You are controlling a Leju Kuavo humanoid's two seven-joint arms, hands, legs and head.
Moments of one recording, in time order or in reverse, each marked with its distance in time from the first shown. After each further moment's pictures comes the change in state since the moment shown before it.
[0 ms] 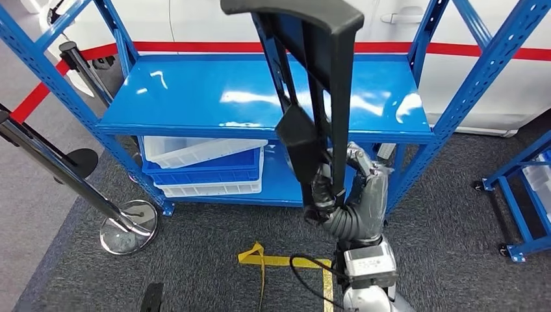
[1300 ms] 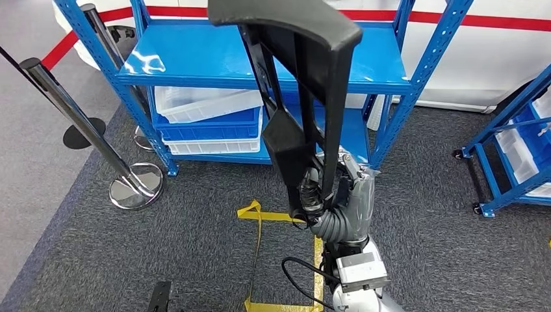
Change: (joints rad) left arm -0.003 -0.034 0.001 0.000 -0.003 -0.007 0.014; right arm -0.011 0.044 0.025 0.054 -0.075 -0.022 -0.109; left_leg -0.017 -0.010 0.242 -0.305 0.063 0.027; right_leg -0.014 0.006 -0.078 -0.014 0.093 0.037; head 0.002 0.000
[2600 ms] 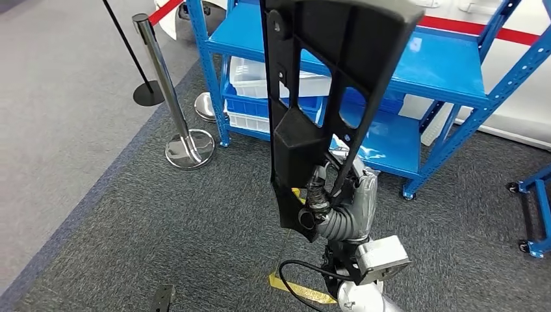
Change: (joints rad) left arm 0.017 -0.029 0.000 0.000 -0.015 0.014 0.020; right arm 0.009 -0.005 -0.003 0.013 -0.232 0.045 -0.075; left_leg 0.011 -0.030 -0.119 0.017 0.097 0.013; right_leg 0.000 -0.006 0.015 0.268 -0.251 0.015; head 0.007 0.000
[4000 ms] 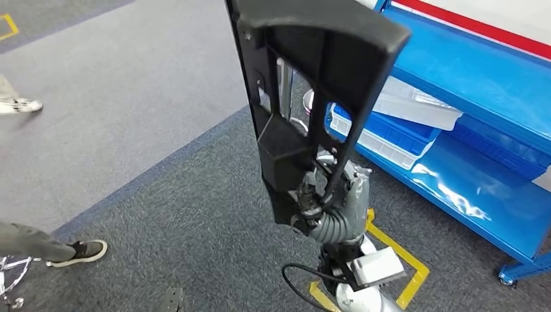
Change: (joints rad) left arm -0.003 -0.014 -0.004 0.000 -0.039 -0.032 0.026; right arm -0.002 0.000 -0.006 -0.006 0.020 0.083 -0.059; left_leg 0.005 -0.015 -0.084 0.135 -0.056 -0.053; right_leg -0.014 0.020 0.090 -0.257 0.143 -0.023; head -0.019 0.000
